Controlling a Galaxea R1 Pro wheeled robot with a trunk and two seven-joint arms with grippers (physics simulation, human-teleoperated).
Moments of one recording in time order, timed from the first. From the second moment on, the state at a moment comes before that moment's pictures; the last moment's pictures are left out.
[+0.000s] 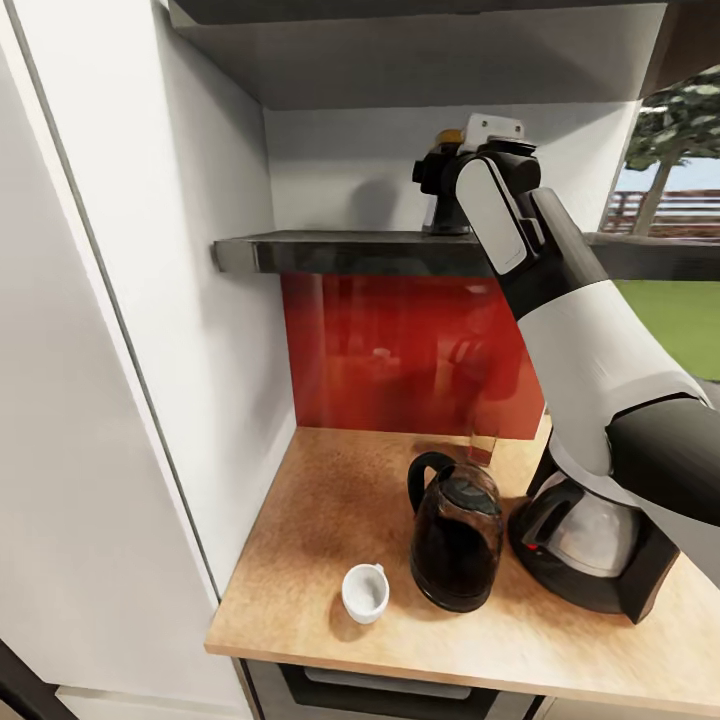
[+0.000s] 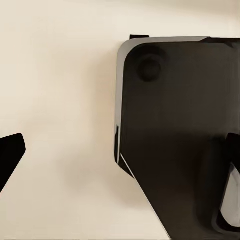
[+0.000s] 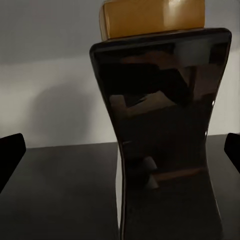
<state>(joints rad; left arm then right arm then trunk) 0.00 0.06 -0.05 -0.11 0.09 -0.09 0.00 -1.67 0.08 0.35 -0.89 -0.58 0.63 -0.50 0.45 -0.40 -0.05</state>
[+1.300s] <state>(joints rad) 0.00 0.06 -0.05 -0.11 0.09 -0.09 0.00 -1.67 0.08 0.35 -0.89 -0.58 0.63 -0.50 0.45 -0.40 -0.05</state>
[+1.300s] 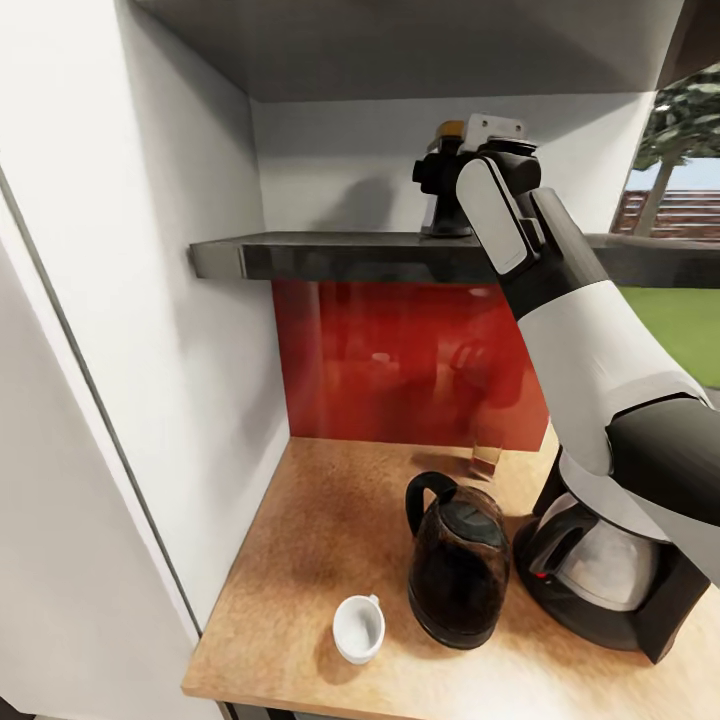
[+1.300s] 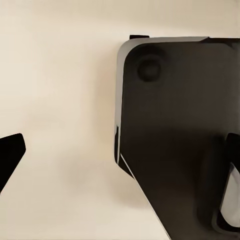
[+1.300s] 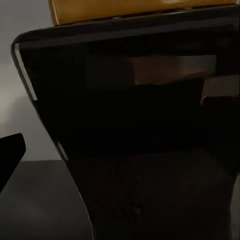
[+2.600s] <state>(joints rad) 0.00 0.06 -0.05 -0.11 0.09 -0.09 0.00 -1.67 0.07 0.35 -0.89 -0.58 0.63 -0.51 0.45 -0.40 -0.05</state>
